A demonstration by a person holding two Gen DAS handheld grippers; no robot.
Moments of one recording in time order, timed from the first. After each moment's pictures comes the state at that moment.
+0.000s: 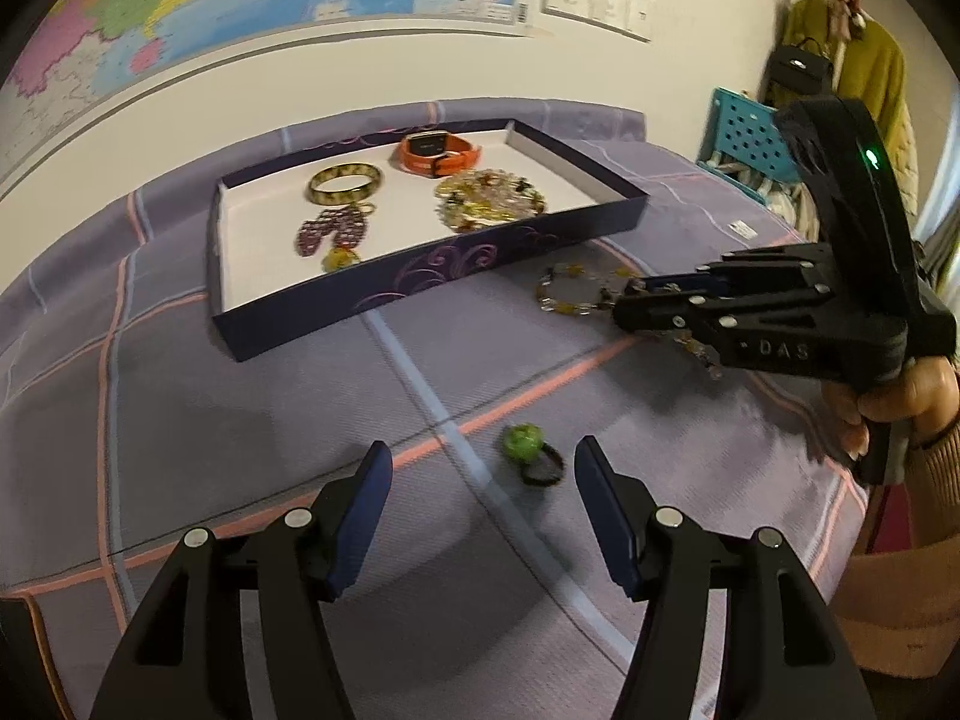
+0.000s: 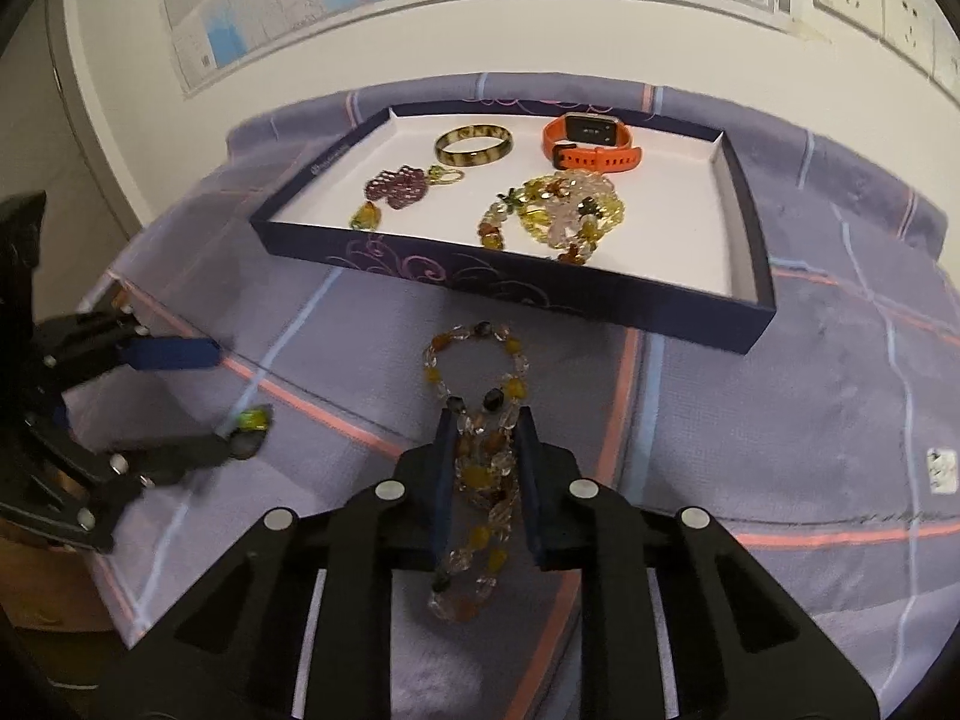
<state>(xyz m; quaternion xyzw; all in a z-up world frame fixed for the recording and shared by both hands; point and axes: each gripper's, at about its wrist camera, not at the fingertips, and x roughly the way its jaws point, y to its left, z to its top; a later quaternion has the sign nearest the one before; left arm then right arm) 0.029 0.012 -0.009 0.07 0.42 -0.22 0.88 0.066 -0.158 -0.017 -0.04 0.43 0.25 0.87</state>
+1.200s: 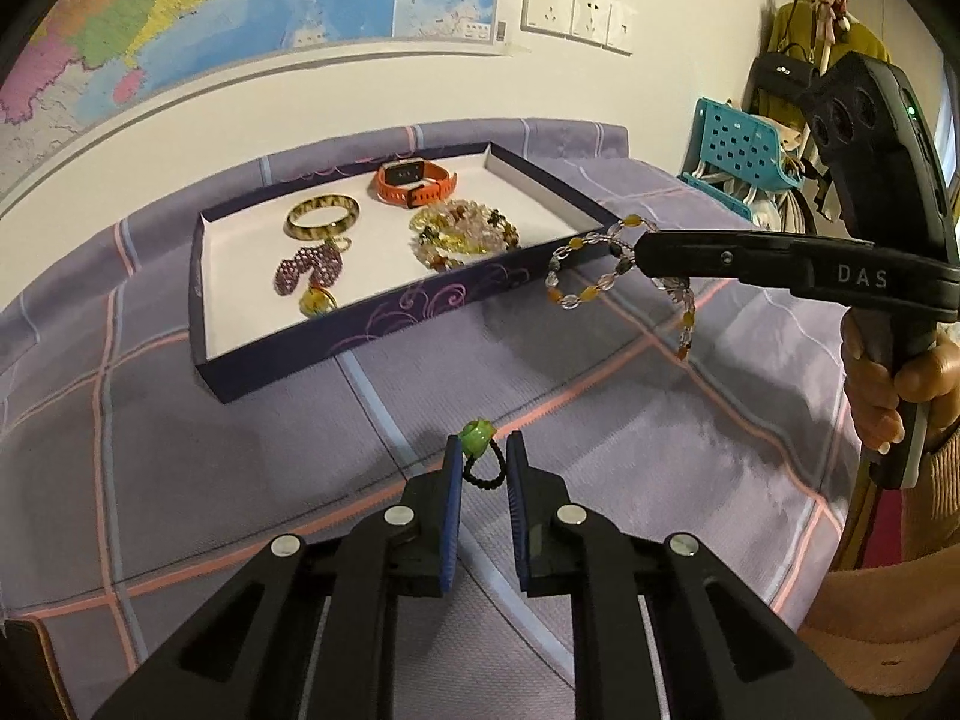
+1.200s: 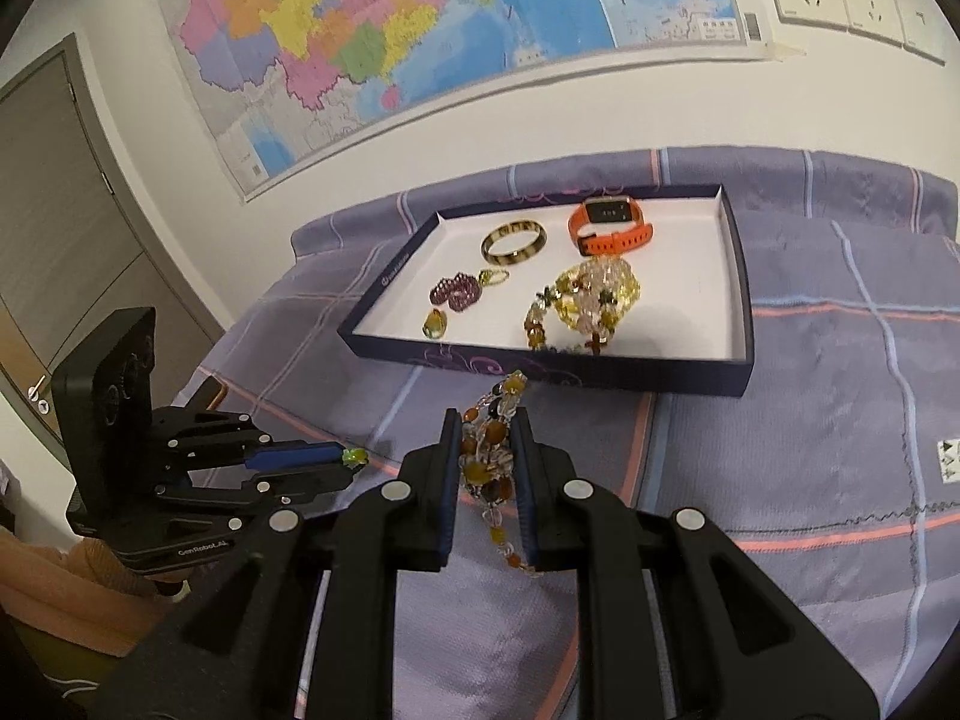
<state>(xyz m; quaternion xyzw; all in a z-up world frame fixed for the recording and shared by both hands) 0.033 0.001 0.006 0.07 0.40 -0.23 0.88 0.057 -0.191 0.037 0.07 0.38 0.30 0.87</state>
